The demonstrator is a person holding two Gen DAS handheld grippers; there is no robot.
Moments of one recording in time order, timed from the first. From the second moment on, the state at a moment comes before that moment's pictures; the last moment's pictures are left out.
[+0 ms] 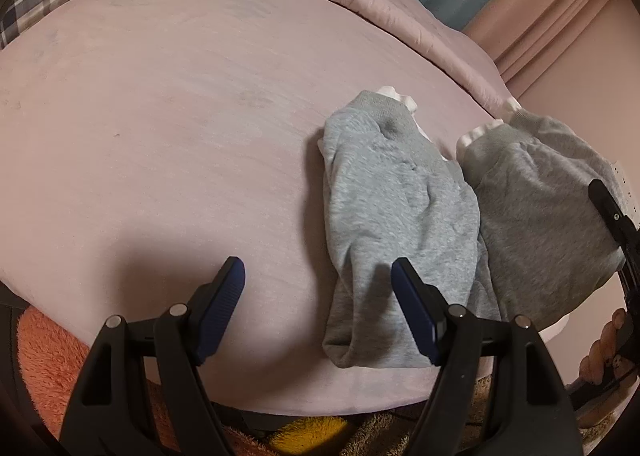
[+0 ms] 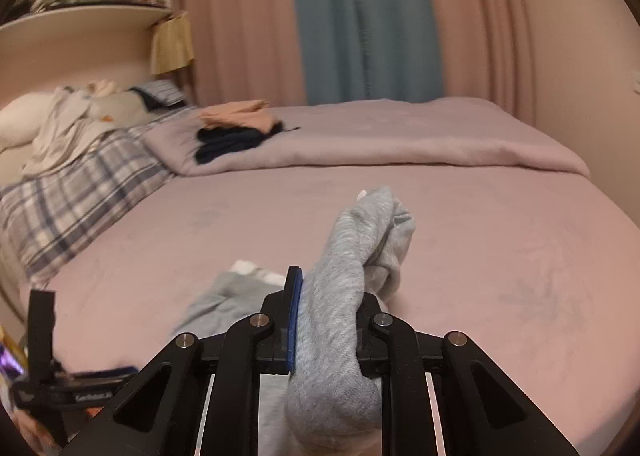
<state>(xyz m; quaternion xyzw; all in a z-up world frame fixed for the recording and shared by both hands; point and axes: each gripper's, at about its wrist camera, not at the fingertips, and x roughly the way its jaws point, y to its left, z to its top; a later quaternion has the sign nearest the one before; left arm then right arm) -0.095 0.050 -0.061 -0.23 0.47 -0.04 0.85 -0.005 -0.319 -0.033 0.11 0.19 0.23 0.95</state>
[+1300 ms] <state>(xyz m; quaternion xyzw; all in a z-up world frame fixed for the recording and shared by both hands) -0.098 0.070 -0.055 -0.25 0.46 -0.03 0.85 -0.022 -0.212 -0.078 0.00 0.30 0.40 0.86</state>
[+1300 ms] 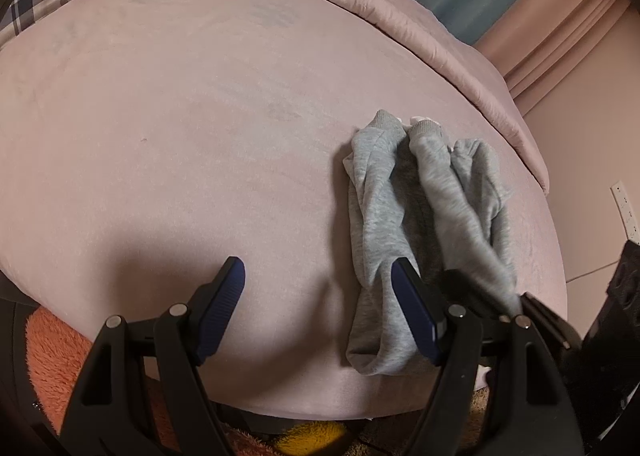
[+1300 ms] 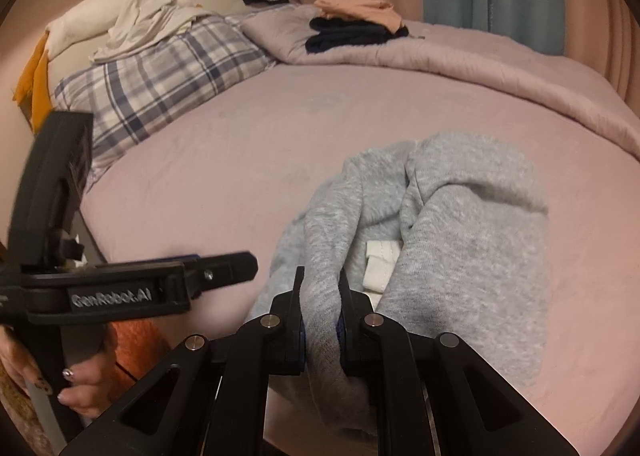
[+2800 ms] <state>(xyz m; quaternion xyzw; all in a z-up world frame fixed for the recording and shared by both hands) -0.102 0.069 -0.050 -0.25 0.46 -0.01 0.85 -0.020 -0.211 -0.095 0.03 0.33 0.41 0.85</state>
